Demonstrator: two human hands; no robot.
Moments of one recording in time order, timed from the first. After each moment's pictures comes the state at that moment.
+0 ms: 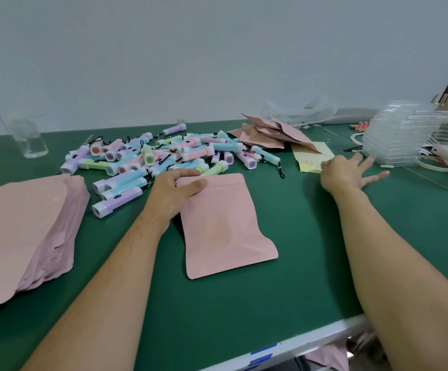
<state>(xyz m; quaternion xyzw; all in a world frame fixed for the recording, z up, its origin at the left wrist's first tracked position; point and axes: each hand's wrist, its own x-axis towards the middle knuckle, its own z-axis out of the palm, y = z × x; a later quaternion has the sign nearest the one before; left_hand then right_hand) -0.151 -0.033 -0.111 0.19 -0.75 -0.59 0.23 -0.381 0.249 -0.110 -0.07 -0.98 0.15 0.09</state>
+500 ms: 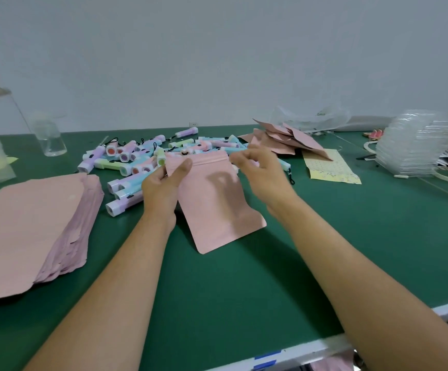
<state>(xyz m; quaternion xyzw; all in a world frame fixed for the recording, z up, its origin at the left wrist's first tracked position) -0.150 -0.043 -0.110 0.23 -0.53 -0.74 0.35 -0.242 0.127 -0.072 0.32 -0.74 0.59 -0.01</state>
